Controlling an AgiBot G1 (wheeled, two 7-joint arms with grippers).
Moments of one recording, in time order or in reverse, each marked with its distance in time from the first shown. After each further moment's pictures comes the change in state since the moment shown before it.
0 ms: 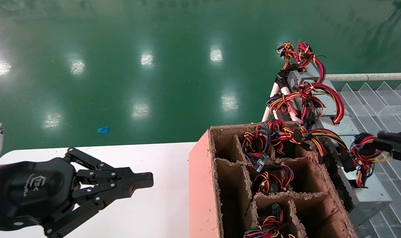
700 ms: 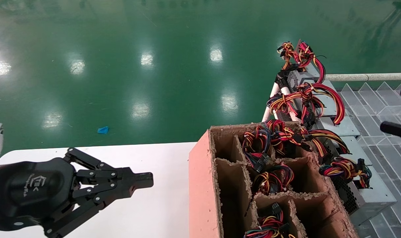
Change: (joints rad) left arm 0.000 0.000 0.000 0.000 0.000 0.000 0.000; right arm 0.048 -0.012 0.077 0.005 0.029 -0.047 -0.037
